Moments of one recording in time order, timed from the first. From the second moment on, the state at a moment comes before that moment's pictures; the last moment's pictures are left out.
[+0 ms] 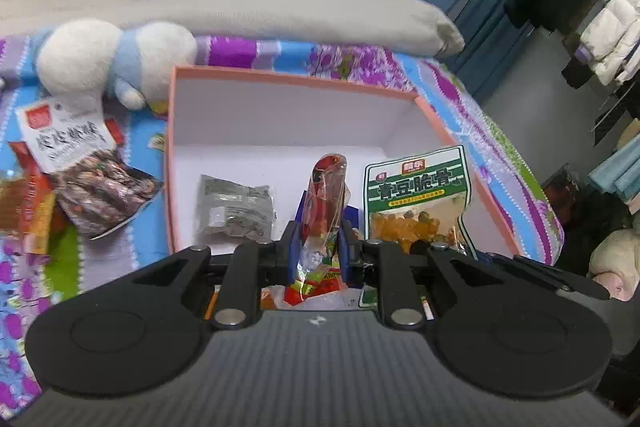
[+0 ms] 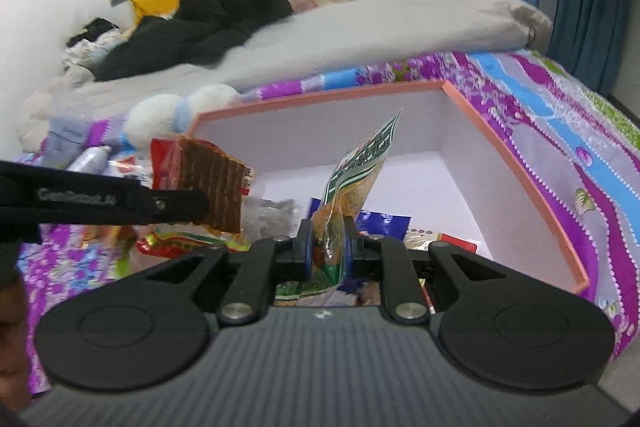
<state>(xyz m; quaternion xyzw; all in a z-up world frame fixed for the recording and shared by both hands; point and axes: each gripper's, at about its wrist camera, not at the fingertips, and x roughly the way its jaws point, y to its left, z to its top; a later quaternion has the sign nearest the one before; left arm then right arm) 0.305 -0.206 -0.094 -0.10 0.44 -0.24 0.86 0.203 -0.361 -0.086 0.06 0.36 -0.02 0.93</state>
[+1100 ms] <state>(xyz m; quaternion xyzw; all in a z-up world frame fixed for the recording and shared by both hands) 0.255 -0.193 -0.059 -0.11 0.41 -0.23 0.88 0.168 -0.372 -0.070 0.08 0.34 -0.03 0.94</state>
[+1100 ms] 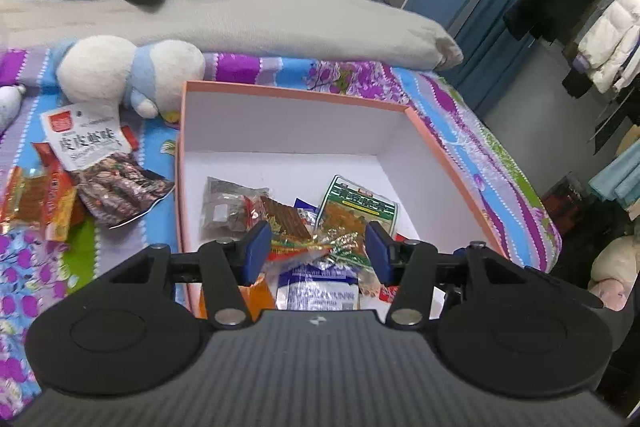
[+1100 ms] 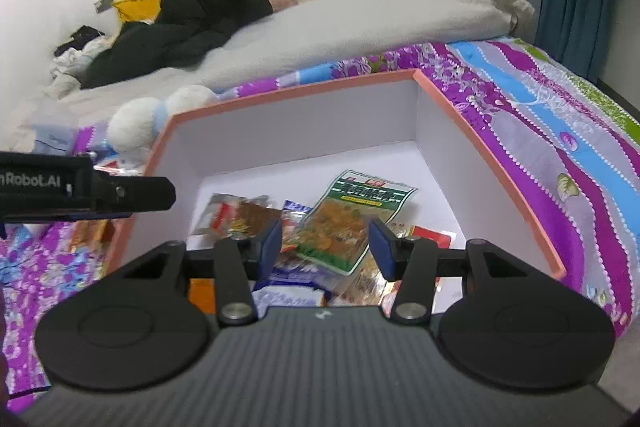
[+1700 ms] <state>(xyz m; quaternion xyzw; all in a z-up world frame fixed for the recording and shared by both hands) 0.125 -0.115 -0.019 -0.09 0.36 -0.23 0.90 0.058 -0.316 -0.030 0.10 0.28 -0.02 0.96</state>
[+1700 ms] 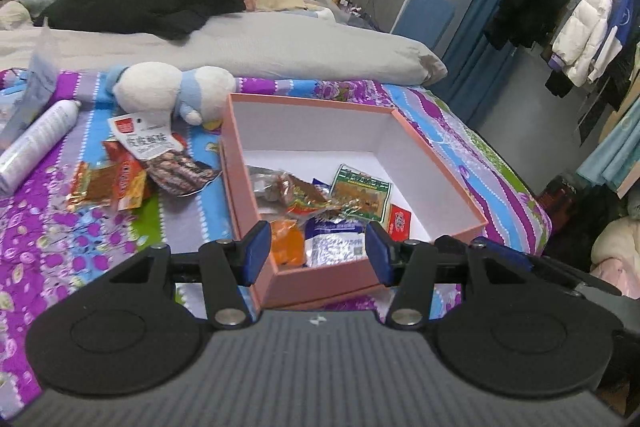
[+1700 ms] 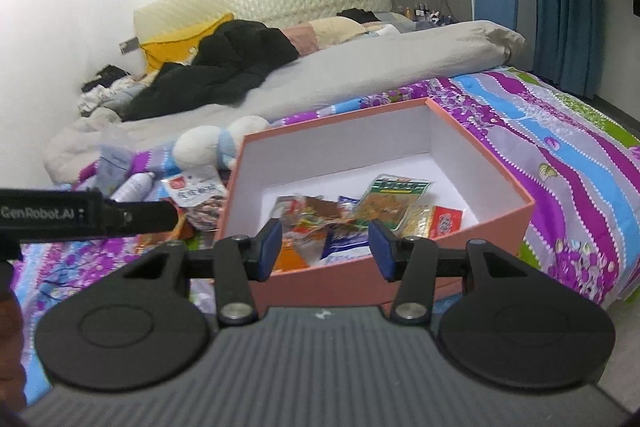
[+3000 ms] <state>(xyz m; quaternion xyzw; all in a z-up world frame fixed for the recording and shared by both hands) 0.058 0.013 -0.057 -0.13 0.37 -0.13 0.91 0.010 -0.213 -0.051 0.03 0.26 0.10 0.96</state>
